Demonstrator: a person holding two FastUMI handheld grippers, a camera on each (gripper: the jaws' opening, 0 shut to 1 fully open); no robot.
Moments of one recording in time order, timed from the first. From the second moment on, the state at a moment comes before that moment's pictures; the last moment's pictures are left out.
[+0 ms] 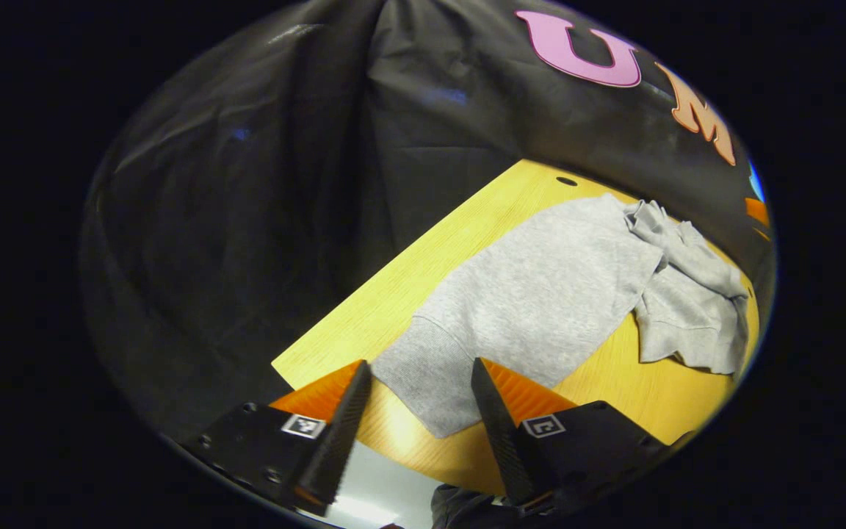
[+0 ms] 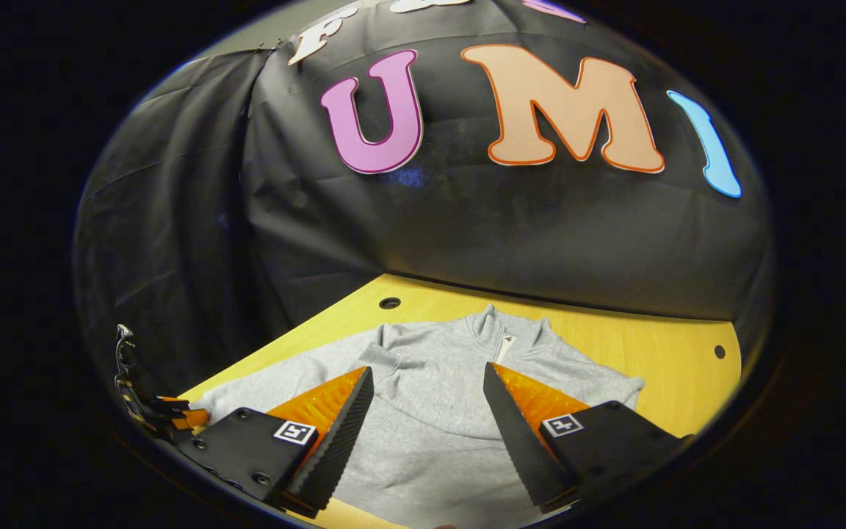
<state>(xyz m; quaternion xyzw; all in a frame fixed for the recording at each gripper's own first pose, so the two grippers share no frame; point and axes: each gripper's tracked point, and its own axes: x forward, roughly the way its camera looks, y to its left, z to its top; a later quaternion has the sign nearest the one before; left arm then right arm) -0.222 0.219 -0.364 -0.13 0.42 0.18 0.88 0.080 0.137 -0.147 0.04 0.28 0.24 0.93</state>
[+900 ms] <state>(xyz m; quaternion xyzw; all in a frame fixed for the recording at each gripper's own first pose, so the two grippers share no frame) -0.130 0.227 -0.282 -0.10 0.39 0.17 0.90 0.054 0.083 -0.138 0.03 0.27 0.21 0.94</state>
